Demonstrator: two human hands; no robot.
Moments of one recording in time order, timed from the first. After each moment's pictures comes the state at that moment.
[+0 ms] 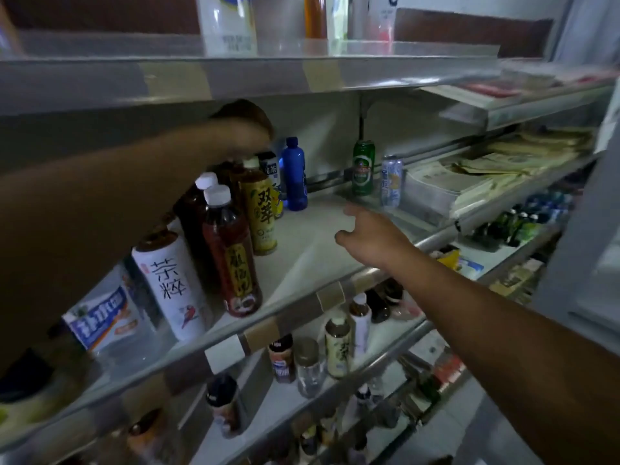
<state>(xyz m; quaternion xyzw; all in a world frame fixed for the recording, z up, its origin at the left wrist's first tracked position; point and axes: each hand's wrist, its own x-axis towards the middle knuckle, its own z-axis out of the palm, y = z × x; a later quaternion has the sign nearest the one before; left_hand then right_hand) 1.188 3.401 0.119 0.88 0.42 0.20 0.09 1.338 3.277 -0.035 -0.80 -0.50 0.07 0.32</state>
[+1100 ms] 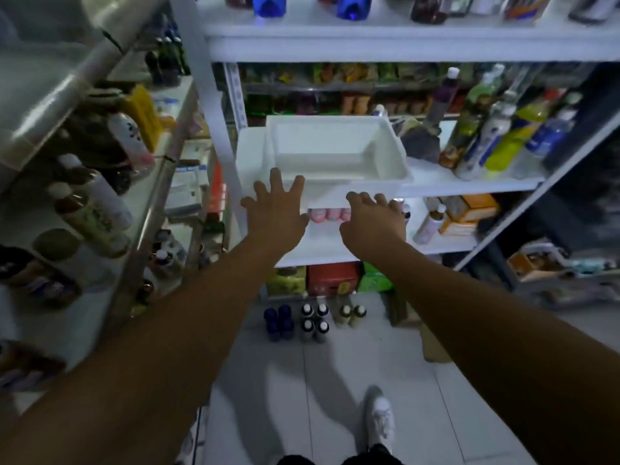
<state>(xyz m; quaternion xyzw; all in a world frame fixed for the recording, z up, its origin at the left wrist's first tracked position) 1.165 3.044 -0.240 0.99 -0.08 0.03 0.05 1.133 2.881 -0.233 -1.00 0.01 0.02 0.04</state>
